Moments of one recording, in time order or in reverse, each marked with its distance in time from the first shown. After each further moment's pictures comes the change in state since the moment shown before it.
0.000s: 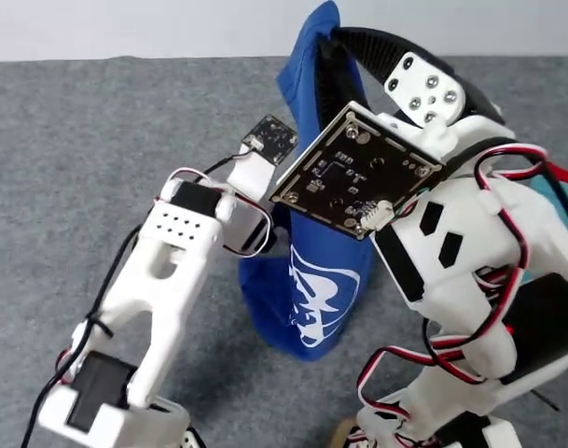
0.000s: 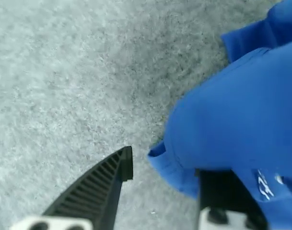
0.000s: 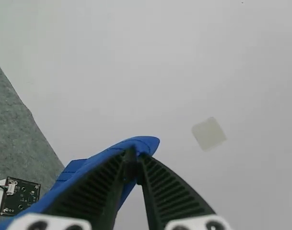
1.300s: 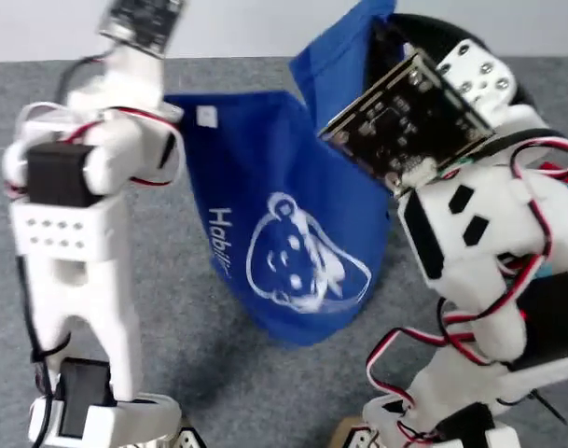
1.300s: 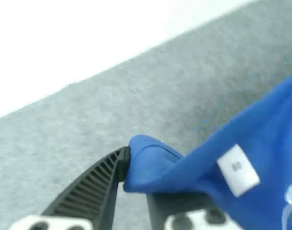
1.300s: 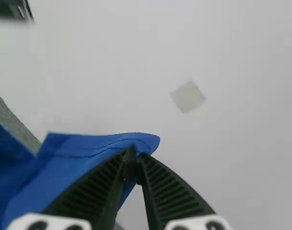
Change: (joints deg) left arm -15.2 -2.7 -54.7 27.1 -0.2; right arm 11.2 -0.1 1.2 0.2 -4.7
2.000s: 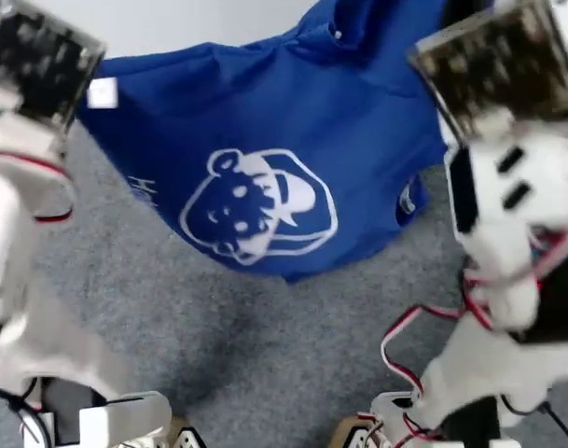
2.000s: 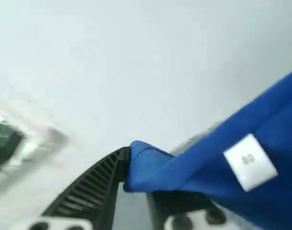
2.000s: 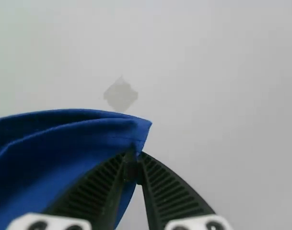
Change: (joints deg) left arm -13.3 -1.4 -32.6 5.9 -23.9; right arm 11.2 -2.5 3.8 -16.4 -5.0
